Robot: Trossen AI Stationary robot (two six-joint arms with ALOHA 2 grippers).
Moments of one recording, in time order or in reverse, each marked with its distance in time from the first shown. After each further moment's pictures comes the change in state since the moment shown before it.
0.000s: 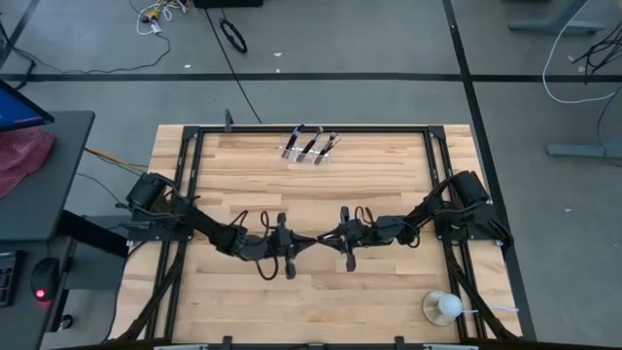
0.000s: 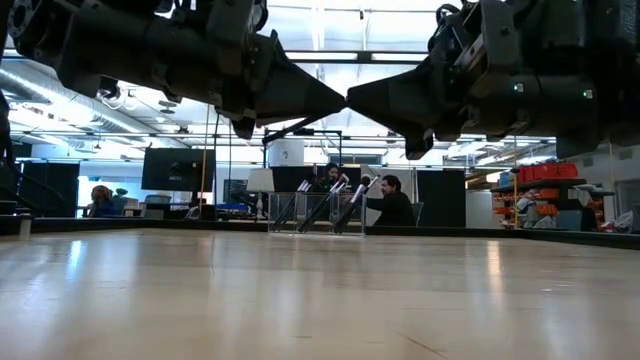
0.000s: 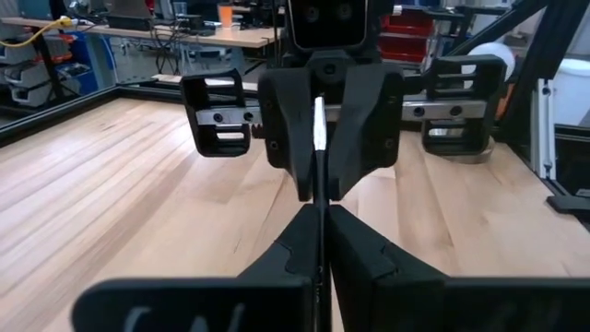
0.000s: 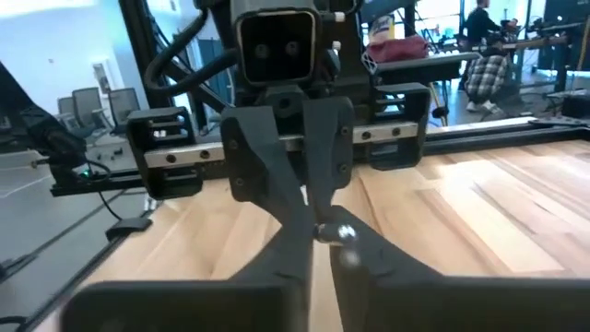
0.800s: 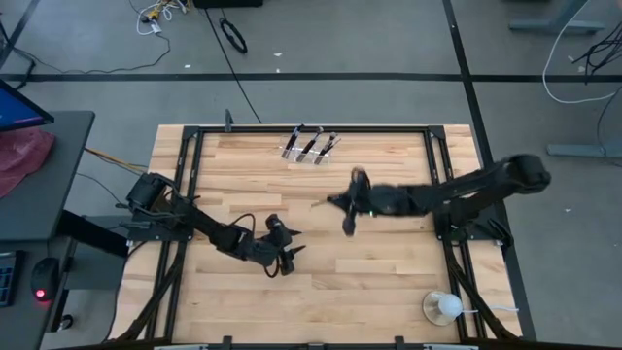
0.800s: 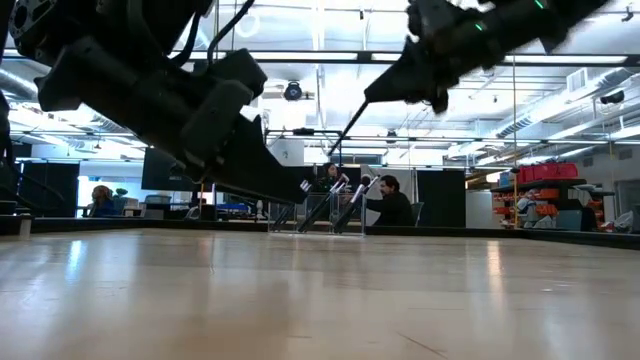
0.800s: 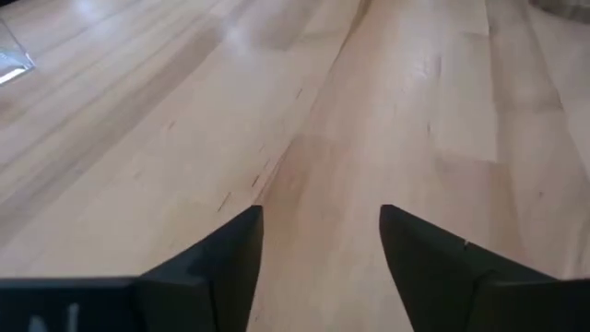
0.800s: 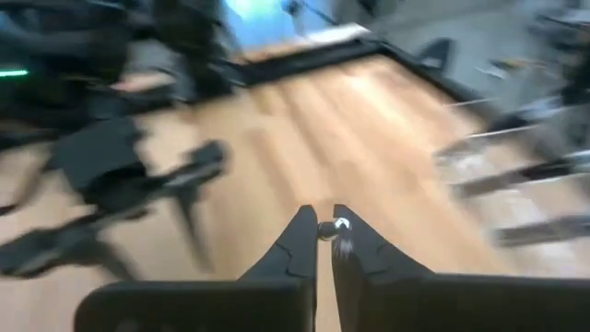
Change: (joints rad) left arm 0.001 0.000 0.000 -0.427 -0.030 -0.250; right arm -0.182 -0.558 0.189 -1.163 0.134 0.136
